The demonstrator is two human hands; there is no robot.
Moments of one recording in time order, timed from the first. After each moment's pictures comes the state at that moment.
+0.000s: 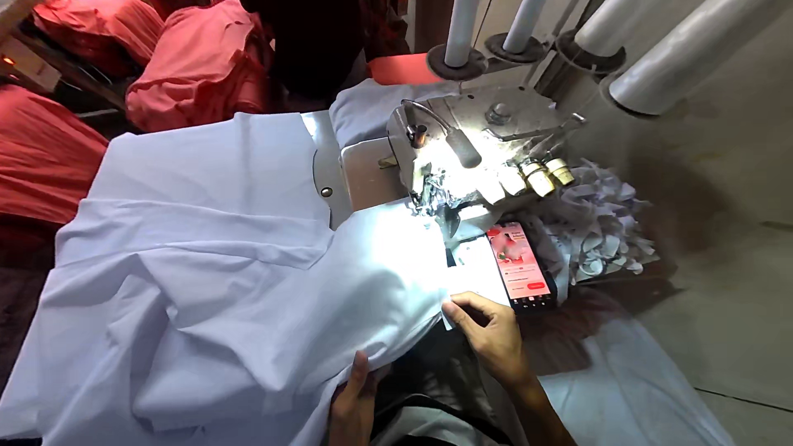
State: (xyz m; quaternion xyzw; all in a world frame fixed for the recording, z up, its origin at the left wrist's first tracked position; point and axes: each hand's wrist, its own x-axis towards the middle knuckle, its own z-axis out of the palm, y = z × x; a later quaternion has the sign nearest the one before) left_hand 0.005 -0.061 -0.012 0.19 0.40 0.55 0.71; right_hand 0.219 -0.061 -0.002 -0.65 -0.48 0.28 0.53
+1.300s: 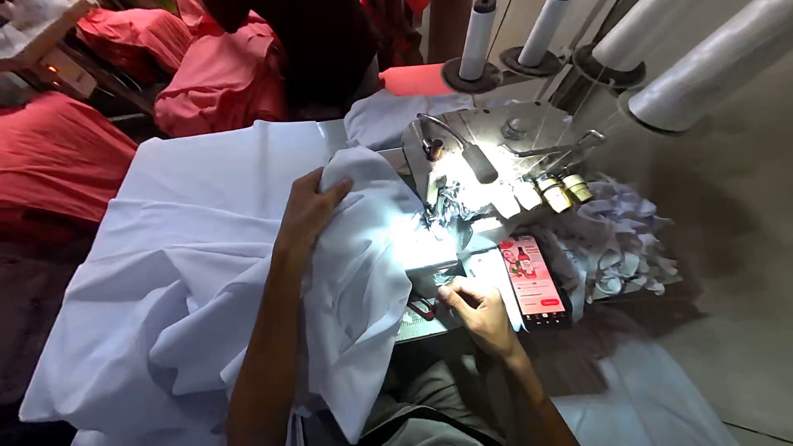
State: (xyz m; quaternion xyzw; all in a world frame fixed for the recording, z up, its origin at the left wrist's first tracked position) left_hand 0.001 0.213 0.068 0.69 0.48 0.35 0.41; right_hand 0.237 -0.010 -0.024 -0.55 -0.57 0.29 0.54
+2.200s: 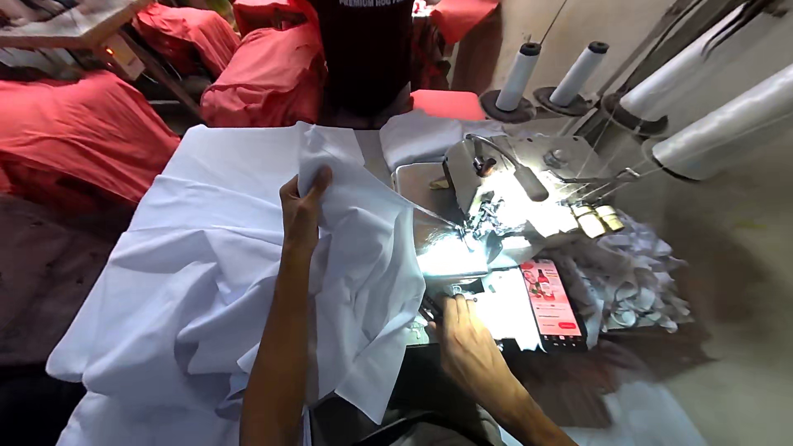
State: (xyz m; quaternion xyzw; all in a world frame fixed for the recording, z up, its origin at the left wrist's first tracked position) left_hand -0.055 0.218 0.044 0.56 0.37 0.61 0.42; right_hand 0.168 -0.022 -0.006 -0.69 -0.72 -0.04 0.13
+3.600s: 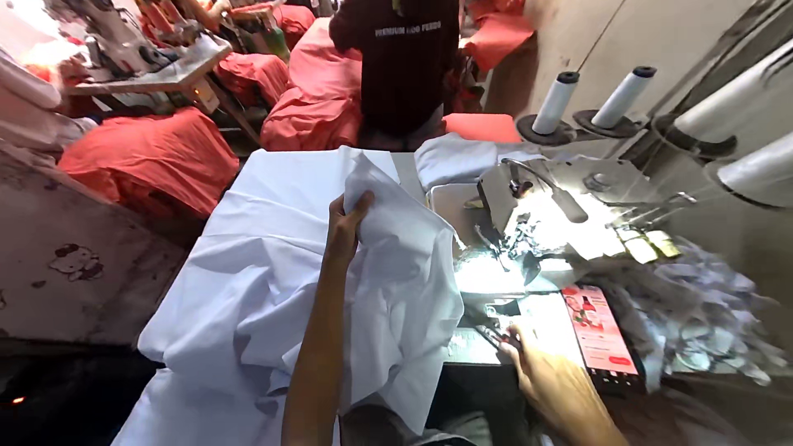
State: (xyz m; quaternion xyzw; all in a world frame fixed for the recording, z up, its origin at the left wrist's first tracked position) left_hand -0.061 0.212 0.048 0.55 0.29 0.61 0.50; right_hand 0.213 -0.043 0.028 -0.74 -0.65 0.10 0.12
